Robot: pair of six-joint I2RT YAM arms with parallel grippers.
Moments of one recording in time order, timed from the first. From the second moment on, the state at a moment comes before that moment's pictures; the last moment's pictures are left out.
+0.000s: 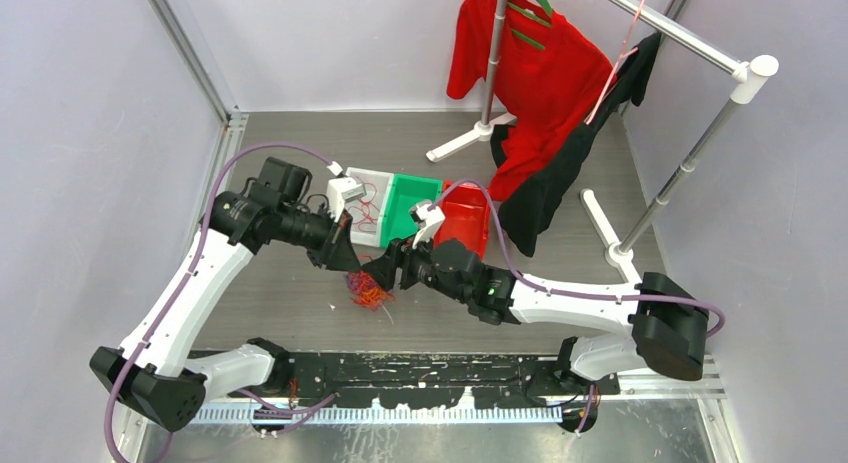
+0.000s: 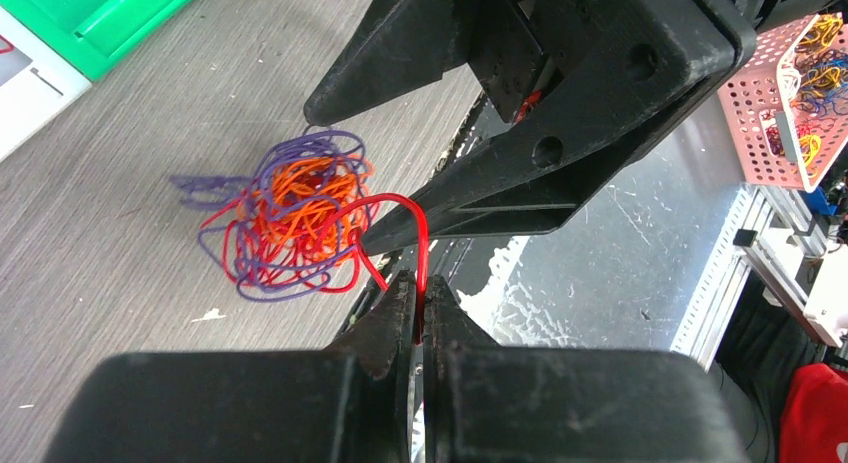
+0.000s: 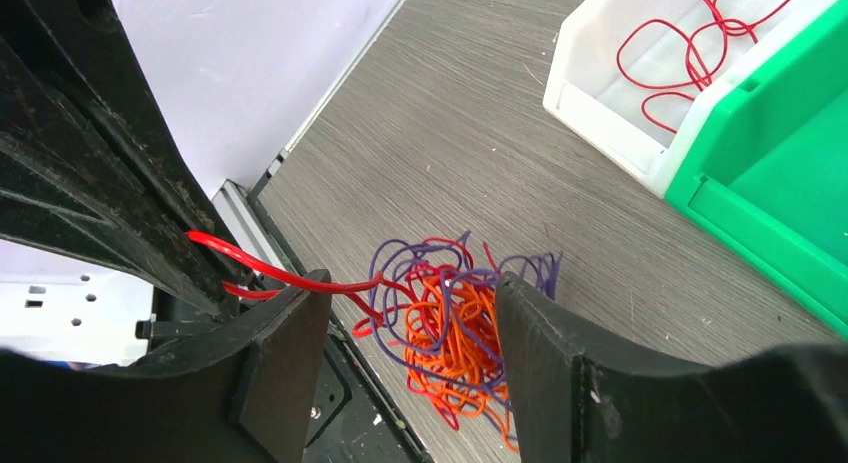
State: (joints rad) left arm -0.43 1.13 1.27 -1.14 0.71 0.15; right arm 1.14 1.32 0.74 0.39 0.19 0.62
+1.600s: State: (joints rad) left arm -0.46 1.22 2.01 -1.18 0.81 0.11; right arm 1.14 1.57 0.55 0.75 0.37 0.74
